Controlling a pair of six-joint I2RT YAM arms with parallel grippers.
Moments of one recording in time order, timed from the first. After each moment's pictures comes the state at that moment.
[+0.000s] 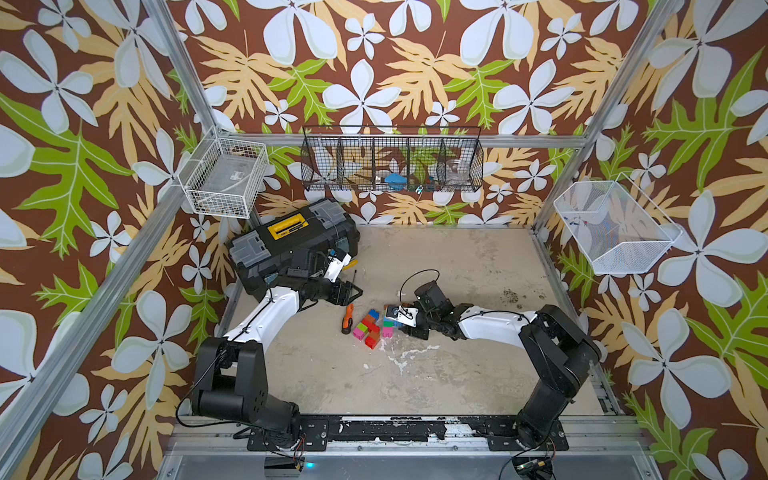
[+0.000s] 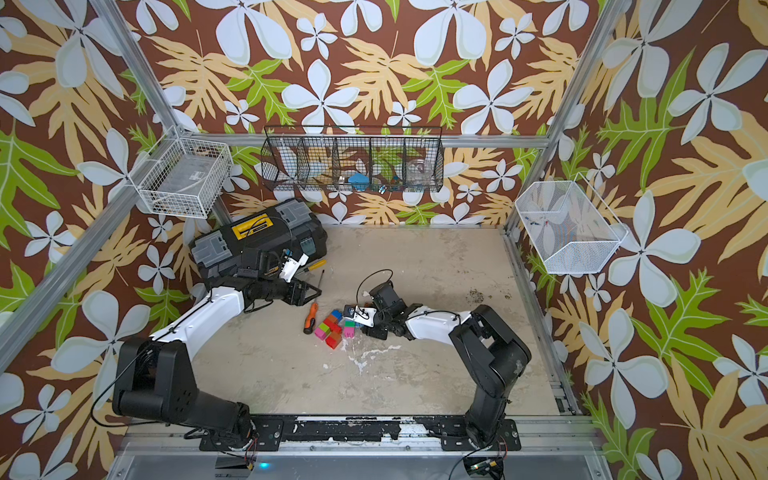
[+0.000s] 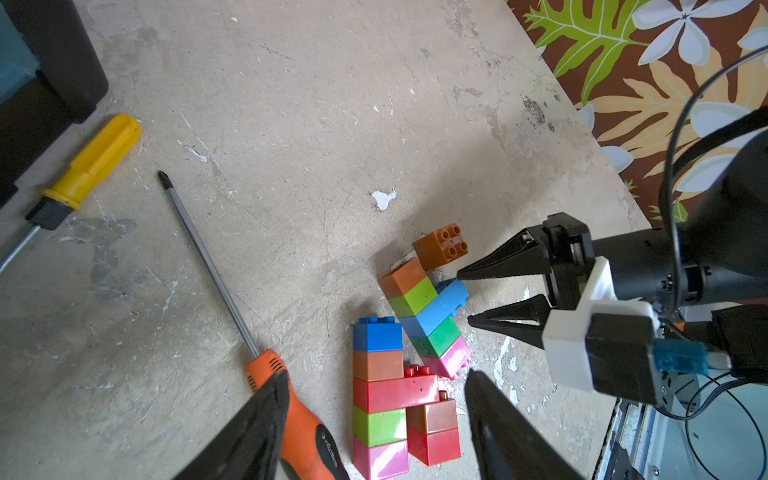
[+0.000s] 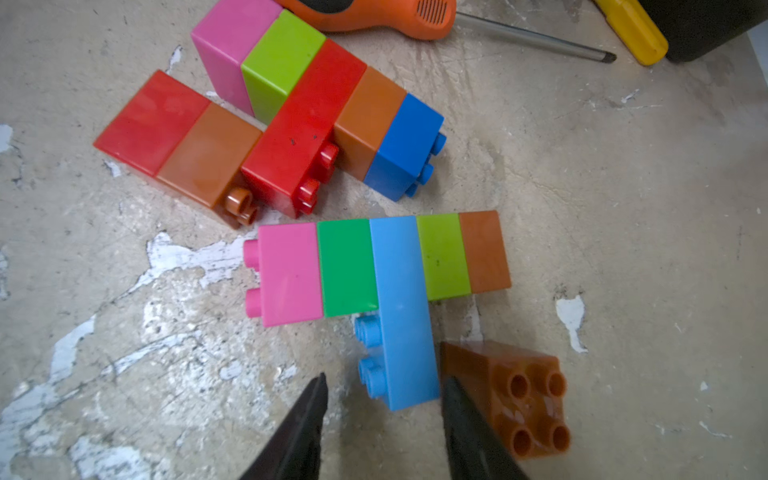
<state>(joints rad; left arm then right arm) -0.12 1.48 1.01 -0.43 0.66 0.12 0.69 1.77 0.93 -0.05 -0.21 -0.70</state>
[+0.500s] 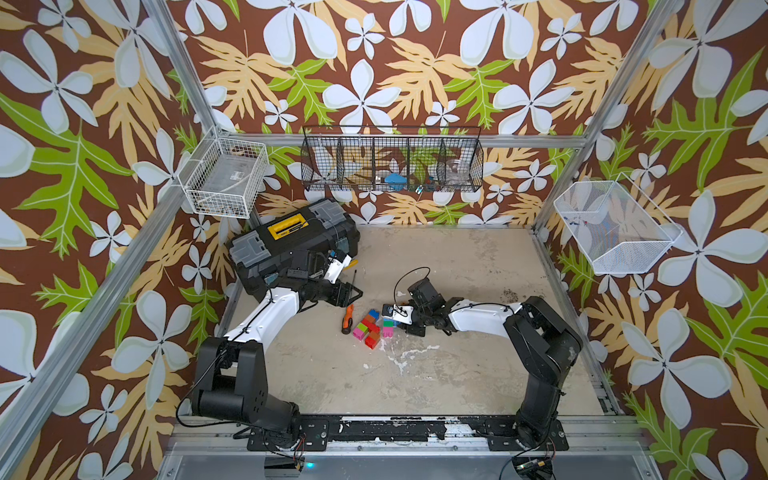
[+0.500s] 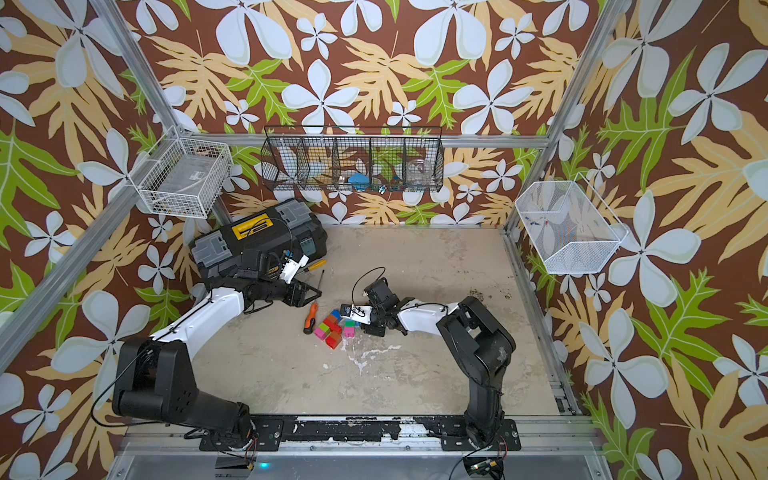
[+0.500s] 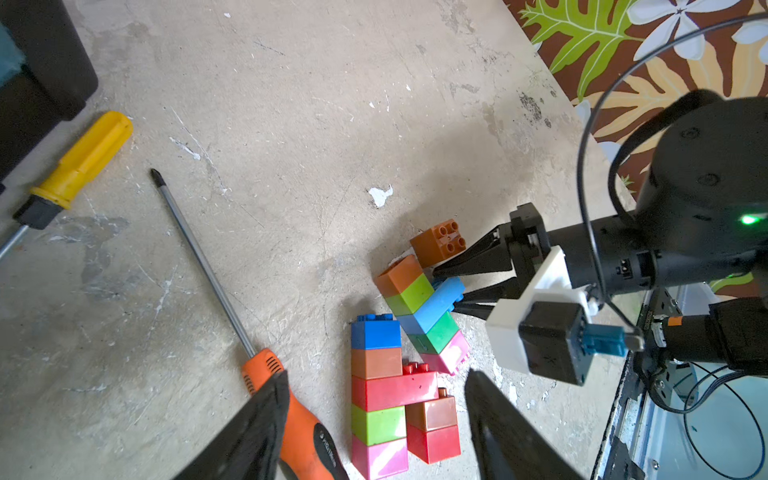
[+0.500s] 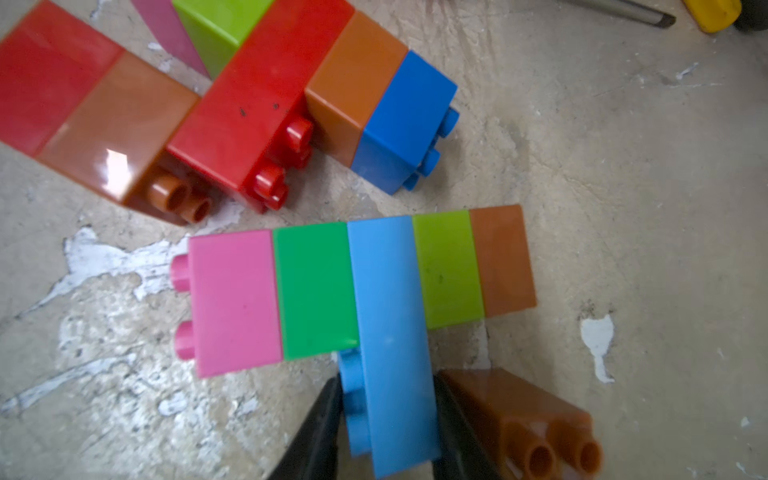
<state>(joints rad) -0.12 1.48 1.00 -0.43 0.68 0.13 0.69 1.88 1.05 -0.13 -0.21 -0.75</state>
